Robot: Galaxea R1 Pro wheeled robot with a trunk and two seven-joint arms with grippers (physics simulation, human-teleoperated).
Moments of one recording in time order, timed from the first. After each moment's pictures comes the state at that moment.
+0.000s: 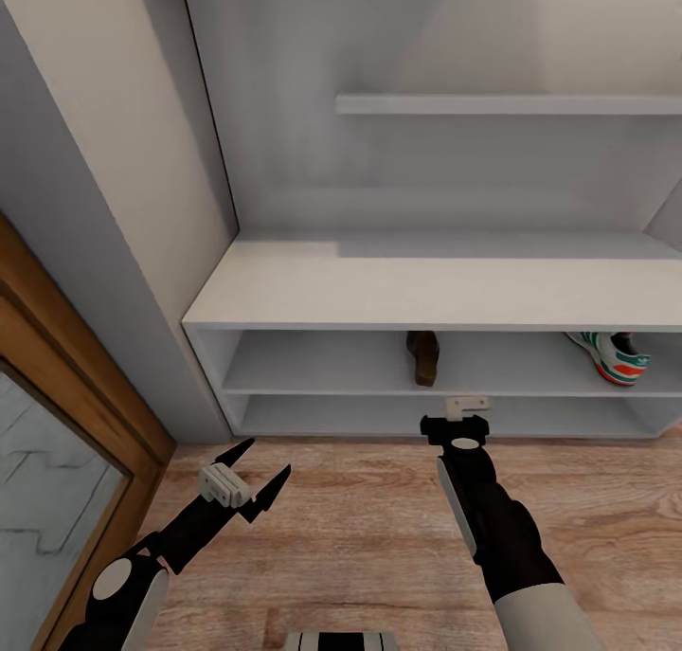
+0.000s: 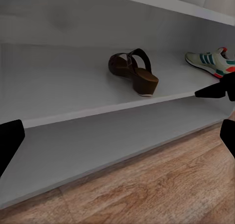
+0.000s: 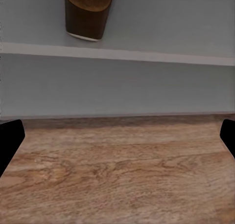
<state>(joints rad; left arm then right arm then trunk) -0.13 0.06 0.00 -1.50 0.17 -0.05 -0.66 -0.54 0.09 0.08 -1.23 0.10 0.60 -0.32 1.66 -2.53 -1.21</state>
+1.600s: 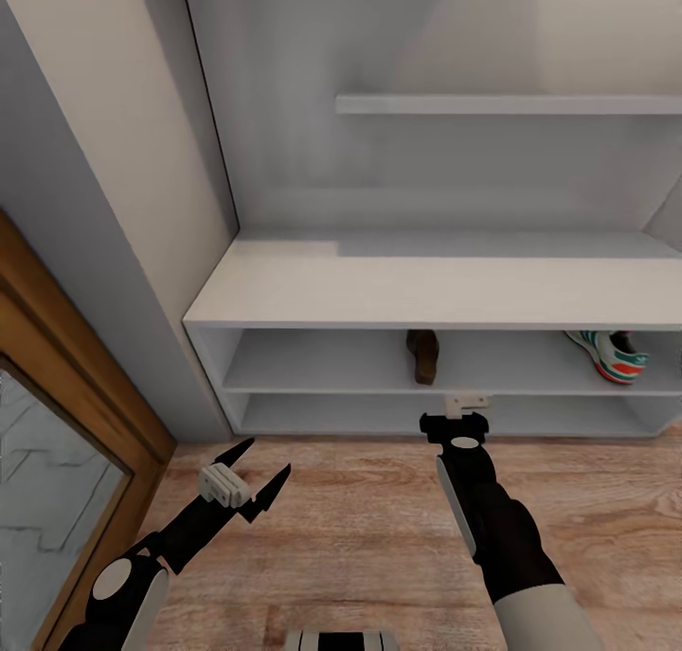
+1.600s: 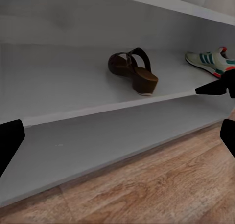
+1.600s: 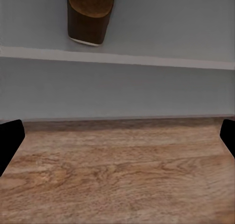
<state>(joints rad) -0.13 0.06 0.00 -1.50 0.17 -0.05 -0.66 -0.54 0.10 0.09 -1.25 0.11 0.60 -0.32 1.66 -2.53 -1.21</state>
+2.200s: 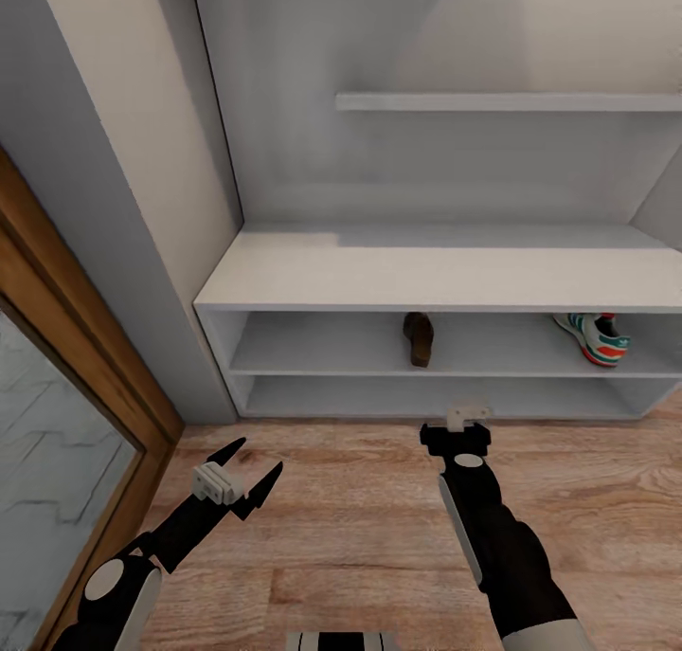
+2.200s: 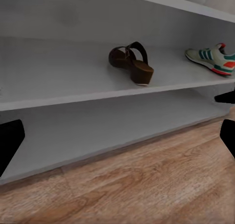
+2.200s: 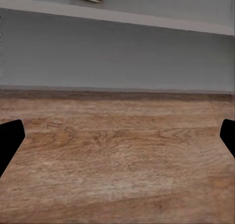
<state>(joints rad) -0.13 0.06 0.04 -1.49 0.17 -0.05 -0.66 -0.46 0.10 0.10 -1.33 0.11 0.60 -0.32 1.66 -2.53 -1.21</state>
